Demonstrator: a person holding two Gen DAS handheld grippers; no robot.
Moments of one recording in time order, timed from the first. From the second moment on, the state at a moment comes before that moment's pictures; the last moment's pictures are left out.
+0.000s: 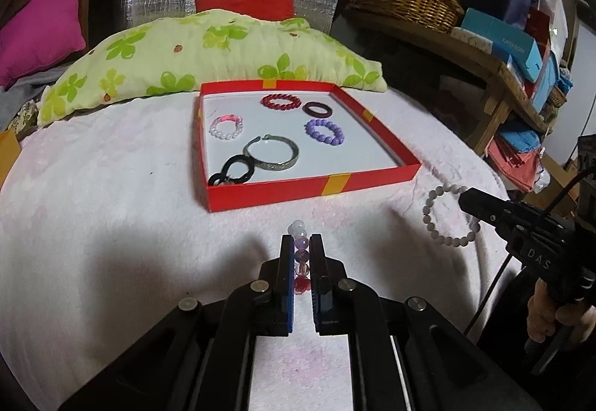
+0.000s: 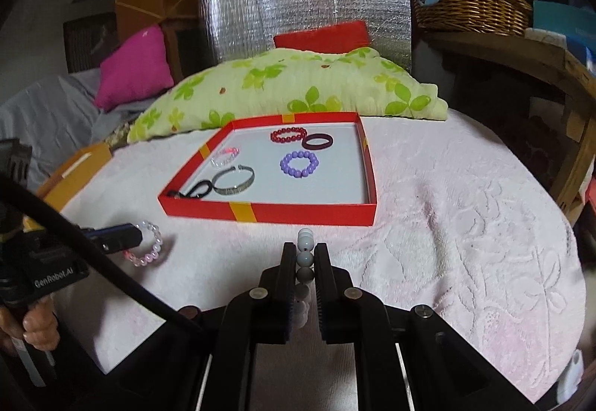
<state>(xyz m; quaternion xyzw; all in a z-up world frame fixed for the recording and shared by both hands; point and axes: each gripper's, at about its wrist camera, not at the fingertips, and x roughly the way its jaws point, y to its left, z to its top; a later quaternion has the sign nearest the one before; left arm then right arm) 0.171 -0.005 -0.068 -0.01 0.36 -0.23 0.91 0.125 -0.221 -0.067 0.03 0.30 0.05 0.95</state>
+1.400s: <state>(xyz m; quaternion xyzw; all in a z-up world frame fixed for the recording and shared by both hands) 0.293 -0.068 -0.001 -0.01 0.34 -0.24 0.91 0.249 -0.280 -0.027 0.18 0.31 0.11 0.93</state>
